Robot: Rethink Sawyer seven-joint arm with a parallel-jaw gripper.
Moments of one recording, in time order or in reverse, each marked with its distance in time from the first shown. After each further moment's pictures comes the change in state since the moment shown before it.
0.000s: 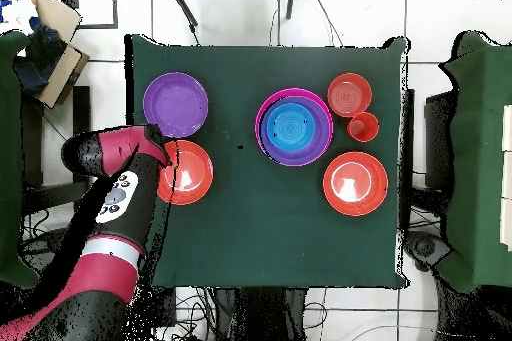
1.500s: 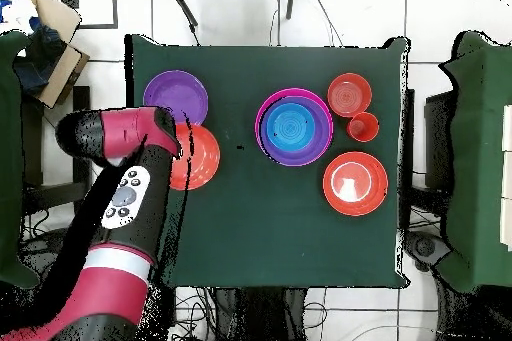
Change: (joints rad) arm -0.061 -0.132 -0.023 0.023 0.036 0.064 0.000
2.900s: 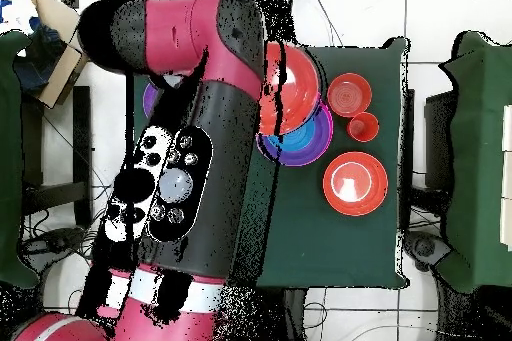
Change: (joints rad) arm -0.224 -0.110 -0.189 -0.384 -0.204 0.341 0.000
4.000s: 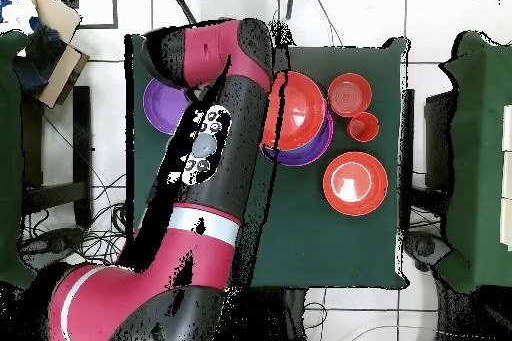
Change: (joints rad) arm -0.032 0.196 0.013 -0.024 -0.041 -0.006 0.000
